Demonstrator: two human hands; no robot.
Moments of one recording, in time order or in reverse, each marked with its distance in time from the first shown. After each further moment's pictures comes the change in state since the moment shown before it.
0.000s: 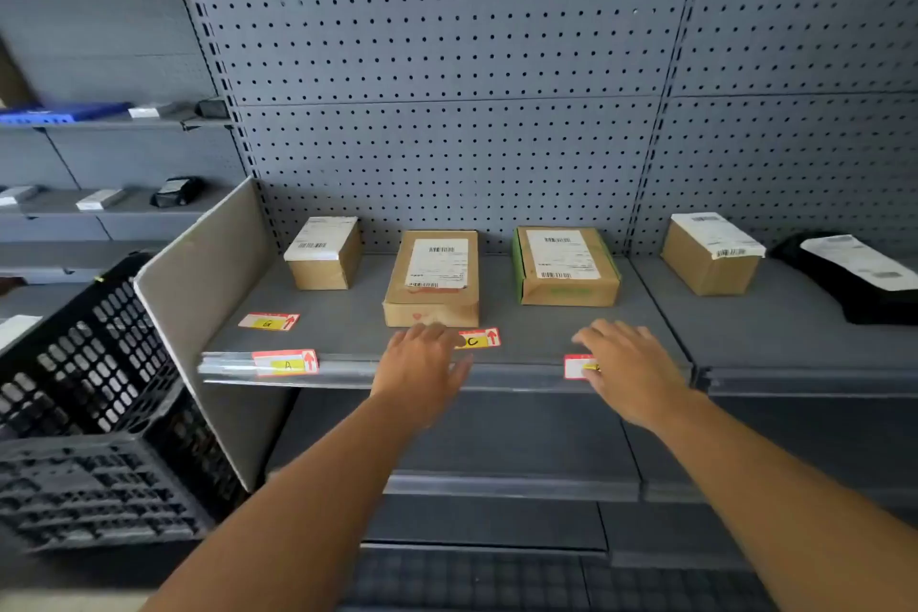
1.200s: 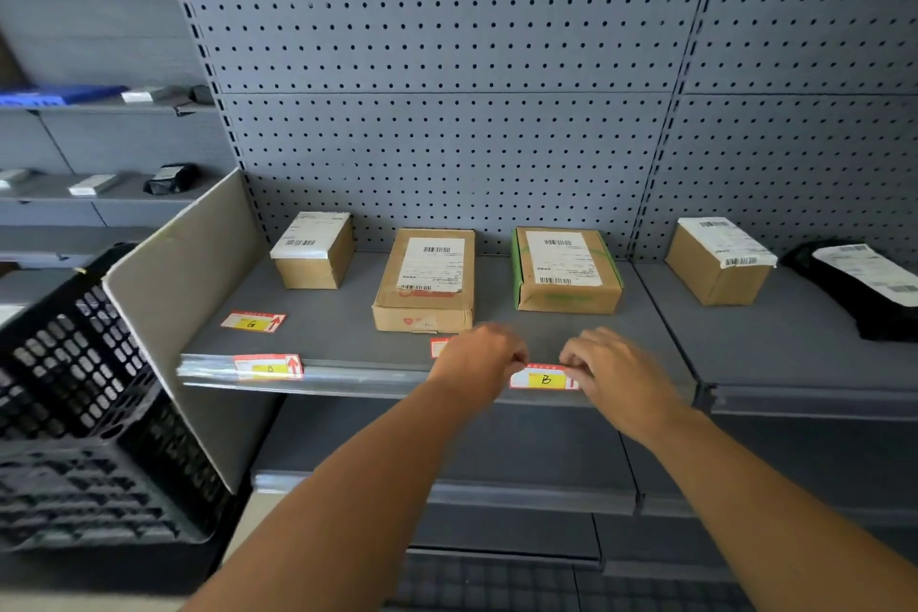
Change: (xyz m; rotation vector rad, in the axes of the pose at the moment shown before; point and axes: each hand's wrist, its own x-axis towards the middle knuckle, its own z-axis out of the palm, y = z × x) left_hand 0.057 0.051 0.029 -0.189 -0.081 0.221; right_hand 0.014 0.004 0.008 0.296 0.086 -0.018
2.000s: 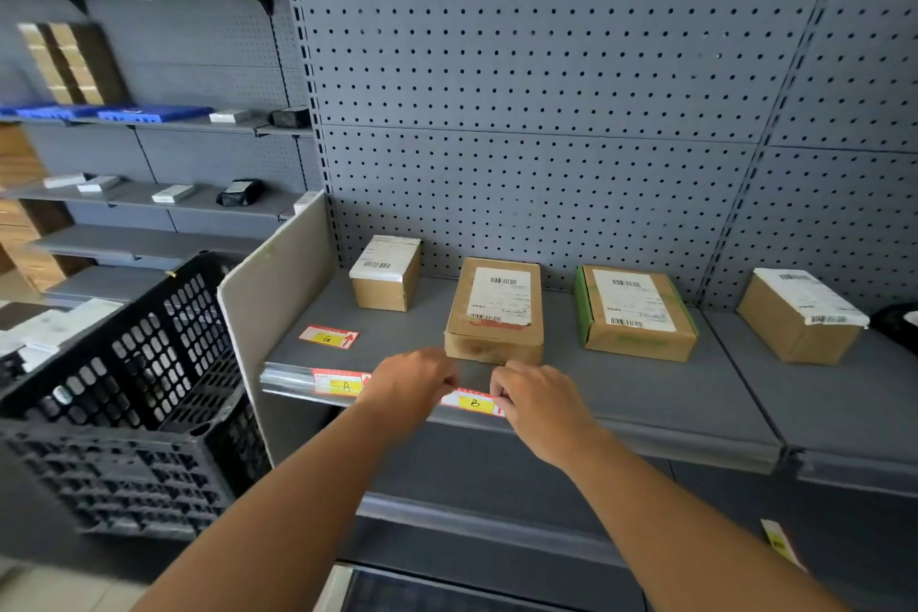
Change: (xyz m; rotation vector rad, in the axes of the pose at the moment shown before) left_hand -0.083 -0.123 -0.062 0.158 -0.017 -0.187; right_hand 0.059 -0.144 0.044 -0.015 0.001 -0.250
